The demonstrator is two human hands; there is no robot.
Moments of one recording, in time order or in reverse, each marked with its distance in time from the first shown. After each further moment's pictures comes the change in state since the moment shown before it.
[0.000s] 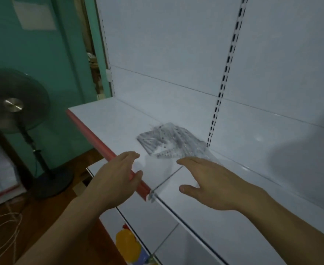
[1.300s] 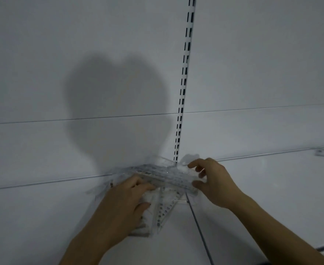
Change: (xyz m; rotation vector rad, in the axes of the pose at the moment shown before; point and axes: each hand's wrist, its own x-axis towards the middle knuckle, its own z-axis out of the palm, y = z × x) left_hand 0.281 -0.050 0.052 -0.287 -0.321 1.194; right_hand 0.112 0.010 0.029 0.190 0.622 1.113
